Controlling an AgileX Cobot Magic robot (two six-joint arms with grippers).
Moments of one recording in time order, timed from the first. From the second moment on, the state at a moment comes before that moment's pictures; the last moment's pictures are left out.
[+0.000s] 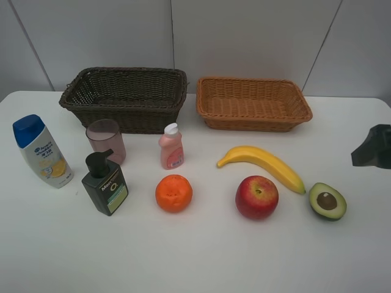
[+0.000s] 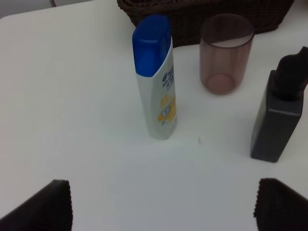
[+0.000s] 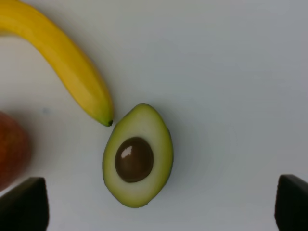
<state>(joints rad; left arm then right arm) -0.18 0.00 -0.42 0.01 1.07 0.00 0.02 0.99 -0.62 -0.01 0.77 -0.03</state>
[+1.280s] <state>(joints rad) -0.18 0.00 -0.42 0.01 1.07 0.00 0.02 1.52 -0.62 0.03 0.59 -0.05</state>
